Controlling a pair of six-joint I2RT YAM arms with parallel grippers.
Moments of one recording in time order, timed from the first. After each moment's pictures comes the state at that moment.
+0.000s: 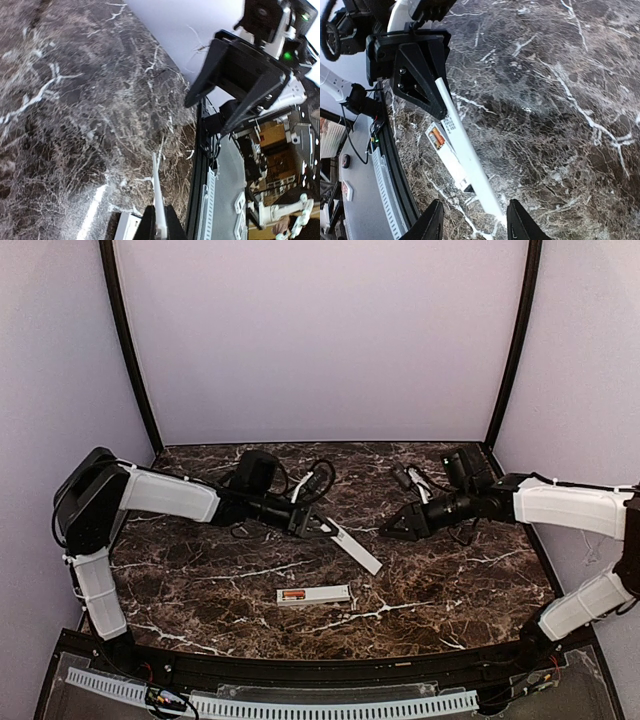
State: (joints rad) left arm -0.72 1.90 1.11 0.21 0.88 -0.50; right arm 0.58 1.36 0.84 -0.25 -0.64 0.18
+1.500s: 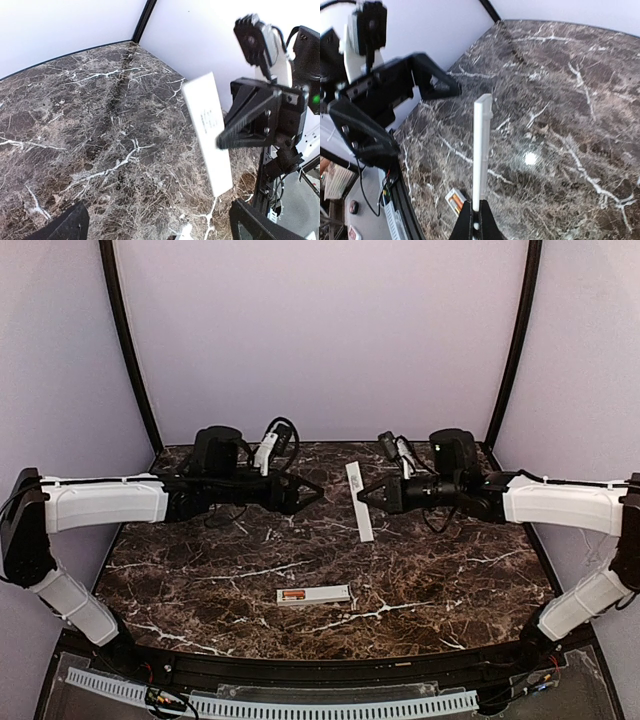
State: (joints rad) left arm -0.73 1.52 1.02 0.11 0.40 -0.30; right arm 0.69 1.42 0.91 0.04 -0.52 0.40
